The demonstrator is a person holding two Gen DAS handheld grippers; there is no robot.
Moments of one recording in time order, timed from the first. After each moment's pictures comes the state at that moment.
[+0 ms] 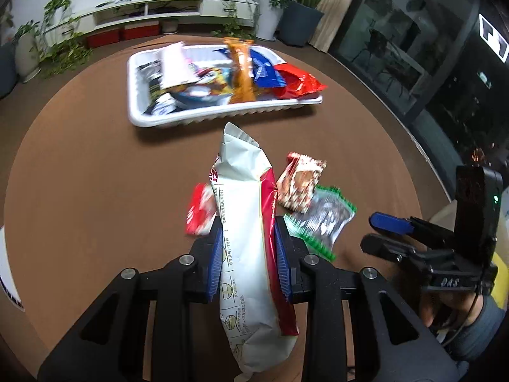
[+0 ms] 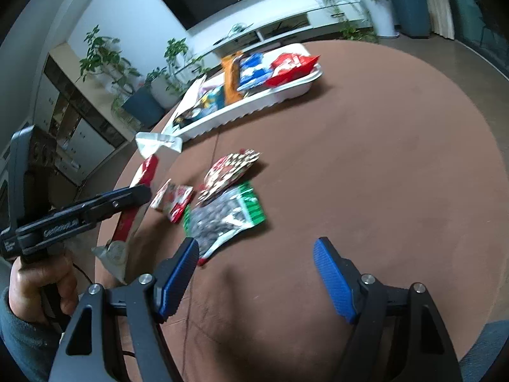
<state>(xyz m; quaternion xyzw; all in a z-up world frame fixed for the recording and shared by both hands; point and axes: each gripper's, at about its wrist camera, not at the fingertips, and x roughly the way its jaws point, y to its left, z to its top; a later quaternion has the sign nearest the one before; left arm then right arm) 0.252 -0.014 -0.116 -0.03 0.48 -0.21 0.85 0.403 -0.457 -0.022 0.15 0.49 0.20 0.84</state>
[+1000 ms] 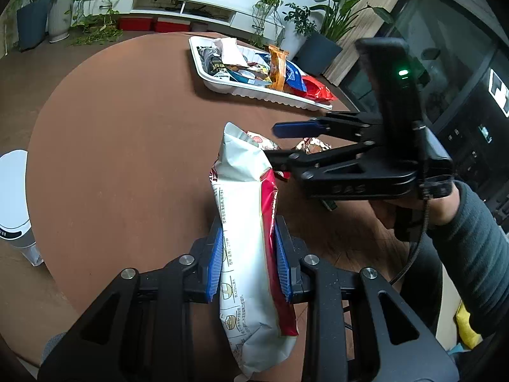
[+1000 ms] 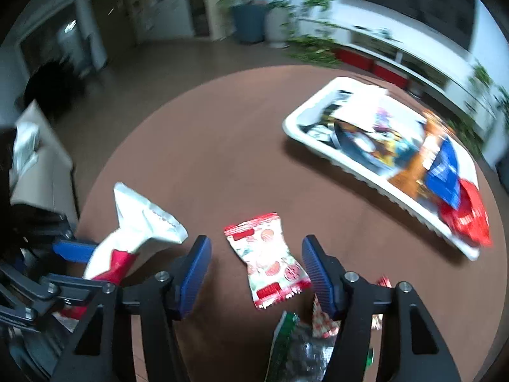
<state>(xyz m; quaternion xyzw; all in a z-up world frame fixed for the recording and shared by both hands) 0.157 0.051 -0.123 -0.13 0.45 -0.18 0.86 0.467 -0.278 -0.012 -0.20 0.47 0.39 0.77</state>
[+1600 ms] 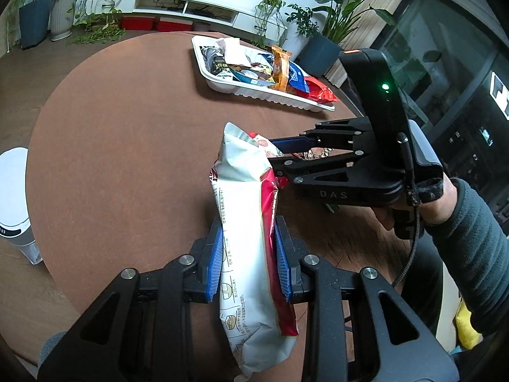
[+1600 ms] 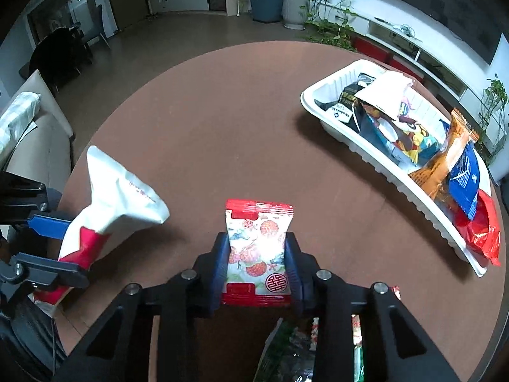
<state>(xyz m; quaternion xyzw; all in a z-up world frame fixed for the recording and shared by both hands) 0.157 0.048 -0.124 -0.13 0.45 -0.17 0.86 0.467 -0.277 -0.027 -0.23 0.49 0.39 0.74</state>
